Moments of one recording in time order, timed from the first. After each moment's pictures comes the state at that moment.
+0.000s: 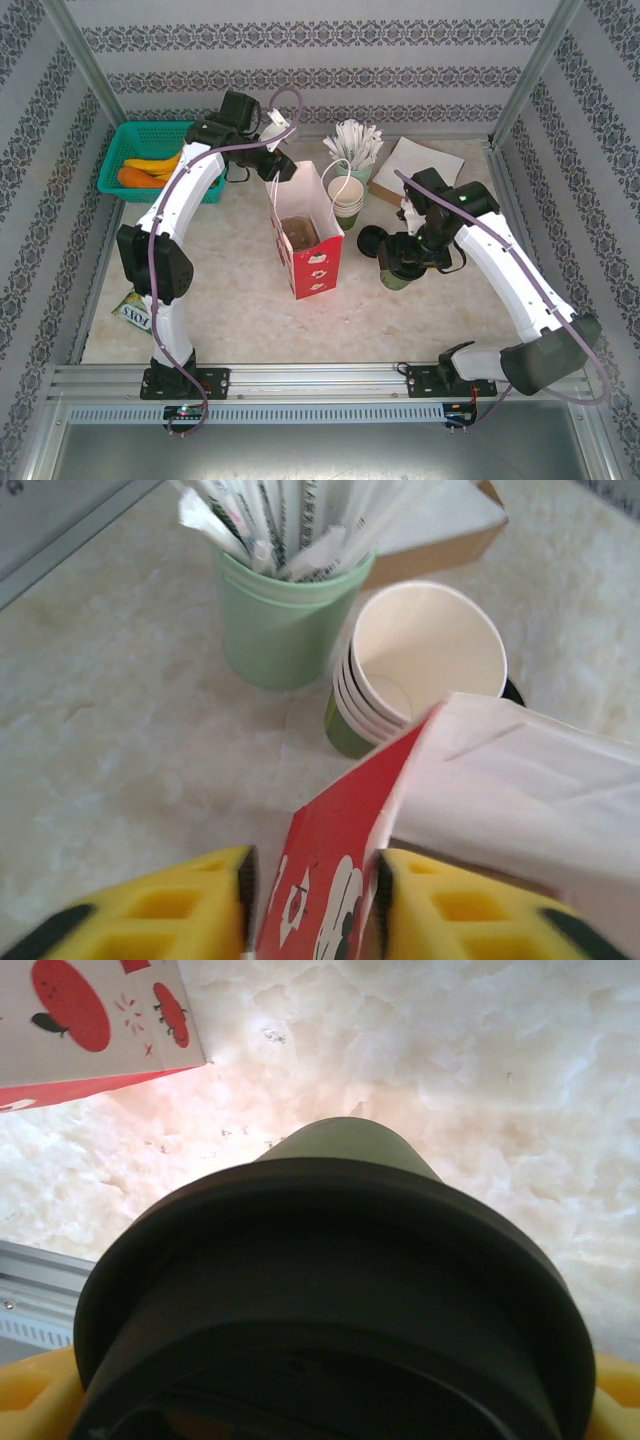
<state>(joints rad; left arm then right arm) -0.27 1.96 2.05 -1.04 0.54 0.40 0.40 1.32 1.41 -1.51 -0.20 0.33</state>
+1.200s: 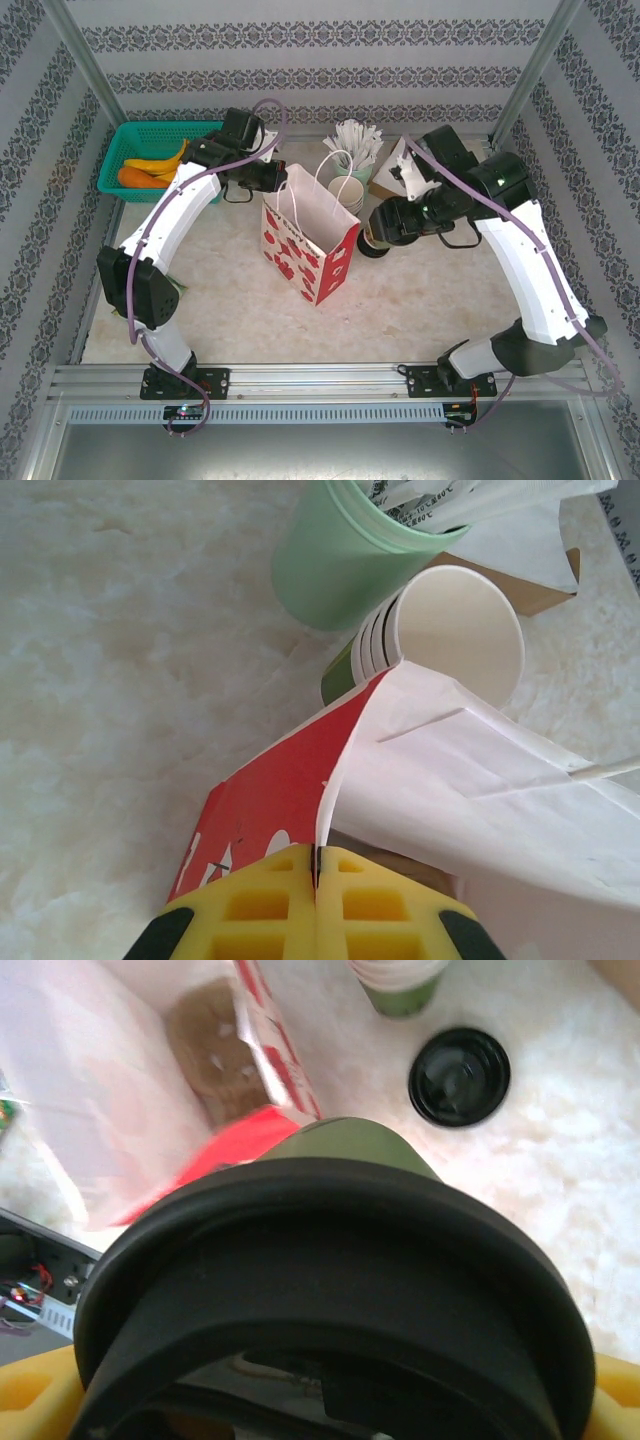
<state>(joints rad) -0.35 1.76 1.82 -0.99 0.31 -0.18 0.54 1.45 2.05 -1.70 -0.15 0.30</state>
